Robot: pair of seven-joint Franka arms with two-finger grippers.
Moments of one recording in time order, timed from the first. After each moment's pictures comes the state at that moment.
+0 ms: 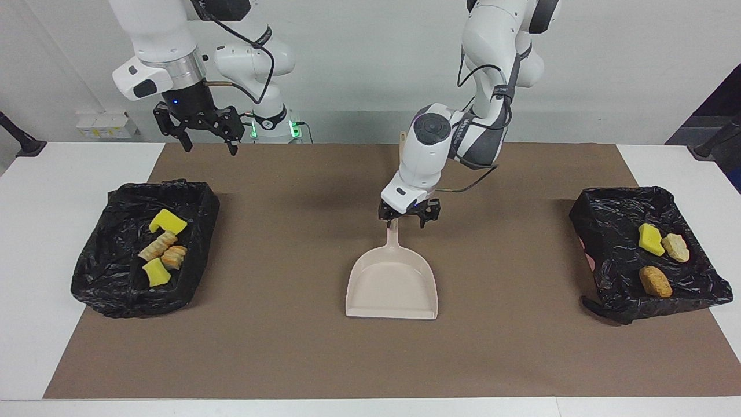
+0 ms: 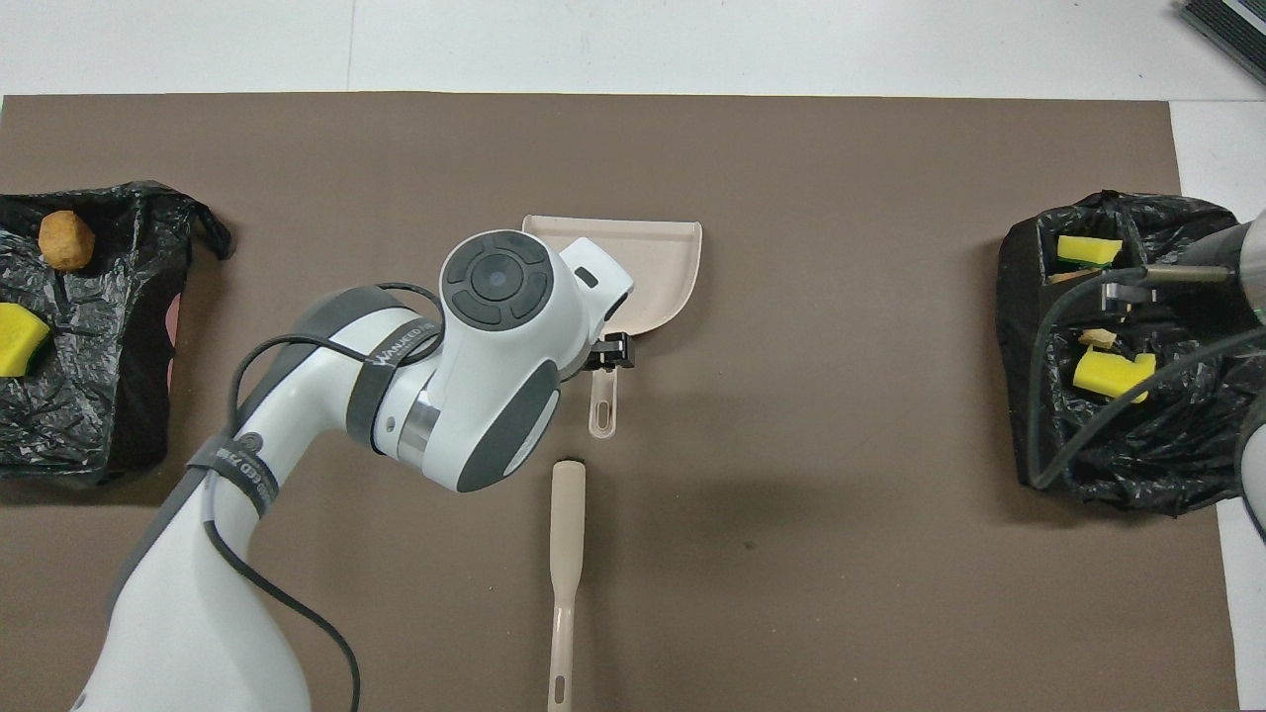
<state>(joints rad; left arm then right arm) -0.61 0.32 0.02 -1.71 -0.06 2.06 -0.53 0.11 -0.02 -0.04 -1.56 -0.02 1.57 0.18</state>
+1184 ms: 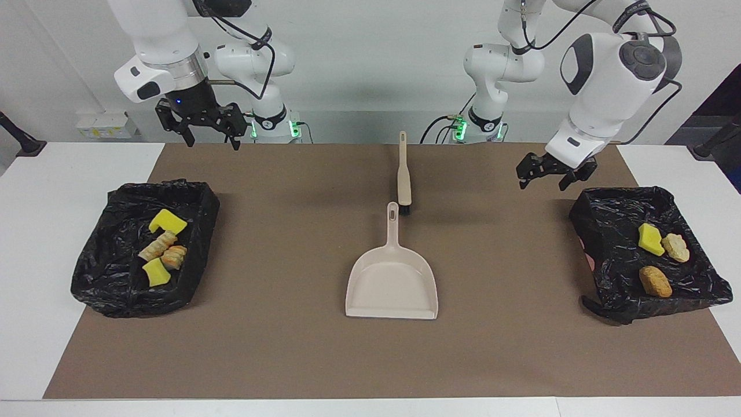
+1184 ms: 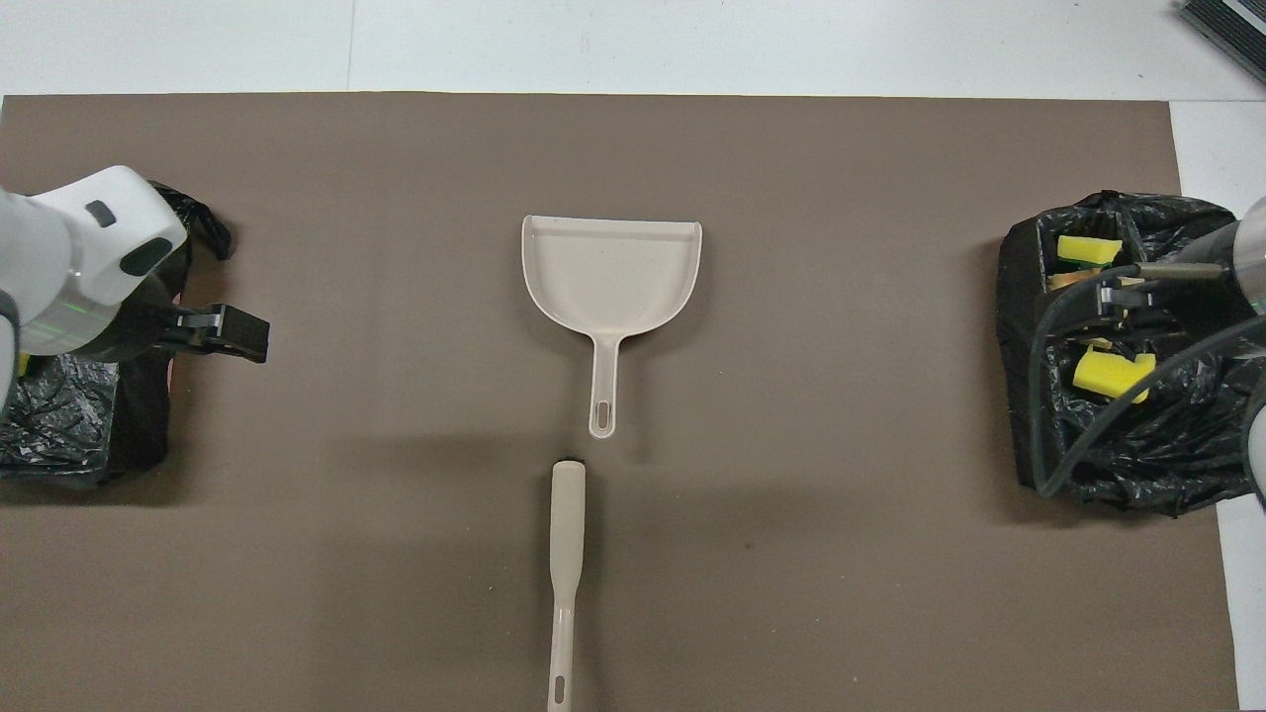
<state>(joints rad) -0.18 0.01 0.09 -1.76 -0.02 1.71 0.00 0.07 0.02 0.02 -1.47 -0.02 1.46 0.18</state>
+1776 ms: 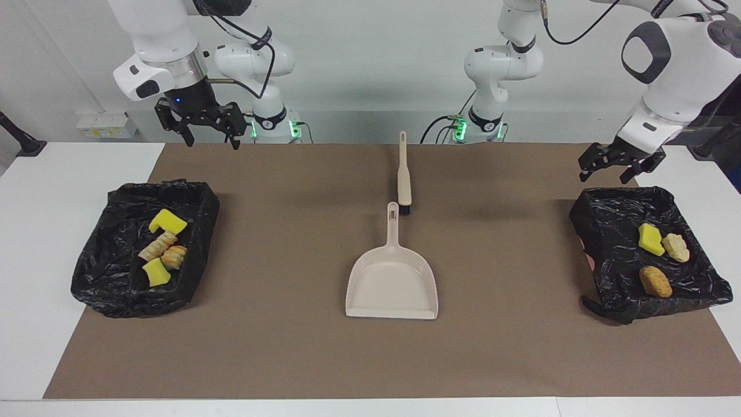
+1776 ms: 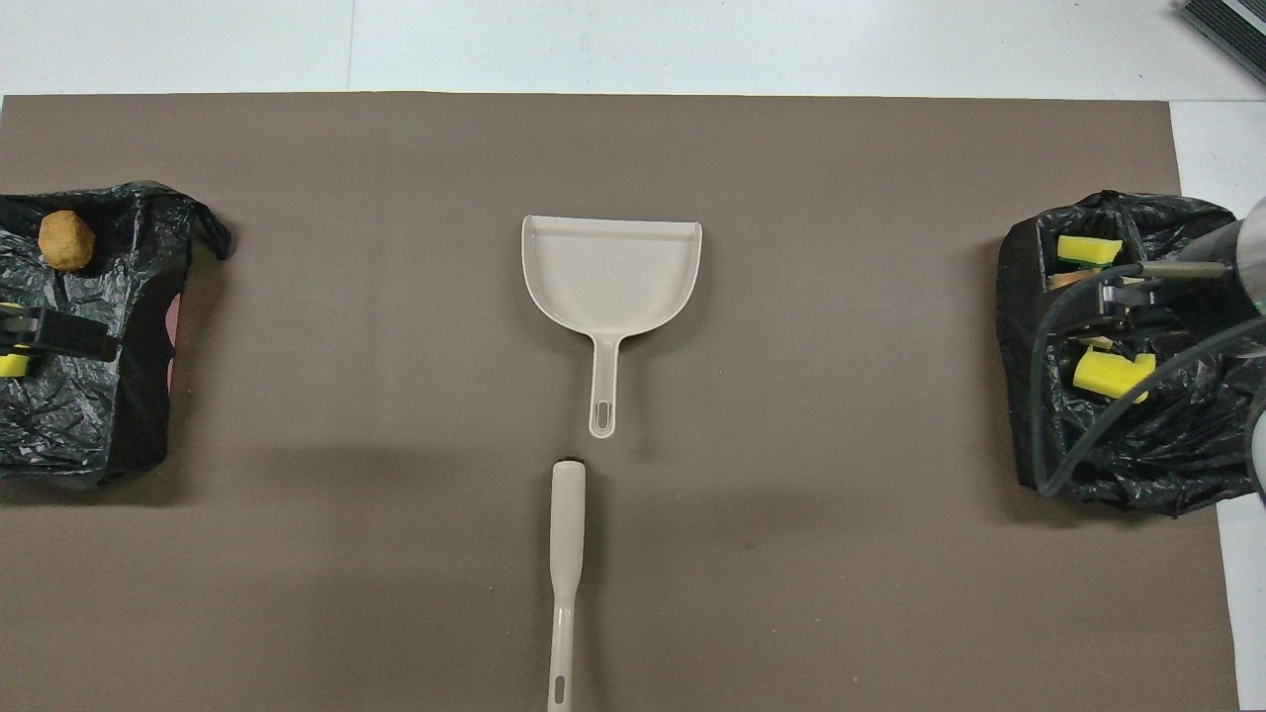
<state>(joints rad) -0.01 -0.02 0.09 -1.72 -0.01 1.71 0.20 0.07 0.02 0.02 -1.47 -0.02 1.46 0.18</state>
